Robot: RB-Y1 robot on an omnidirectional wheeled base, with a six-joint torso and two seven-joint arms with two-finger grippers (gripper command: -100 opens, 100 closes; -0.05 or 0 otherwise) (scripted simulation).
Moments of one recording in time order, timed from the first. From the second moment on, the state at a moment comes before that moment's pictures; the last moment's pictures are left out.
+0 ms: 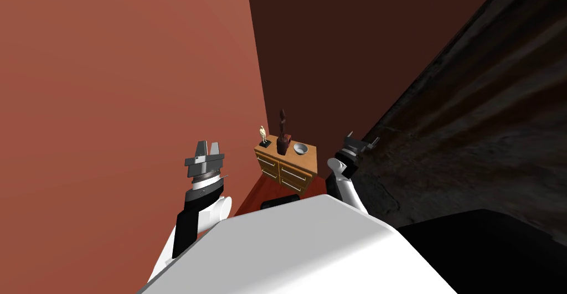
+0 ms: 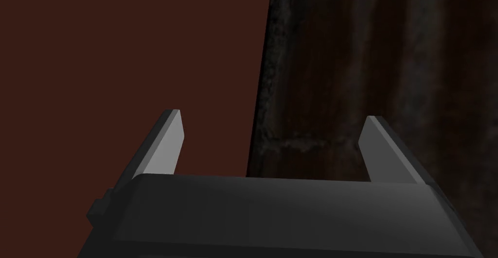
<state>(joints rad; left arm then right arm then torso) 0.48 0.04 0.03 -2.32 0.07 -0.49 0.04 0.10 -0.23 -0.36 -1.83 -1.08 -0.88 -0.19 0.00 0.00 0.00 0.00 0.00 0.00</state>
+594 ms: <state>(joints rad) 0.48 0.04 0.03 -2.32 0.07 -0.49 0.04 0.03 -0.23 -0.42 -1.76 -1.27 -0.93 -0.23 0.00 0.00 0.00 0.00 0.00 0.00</state>
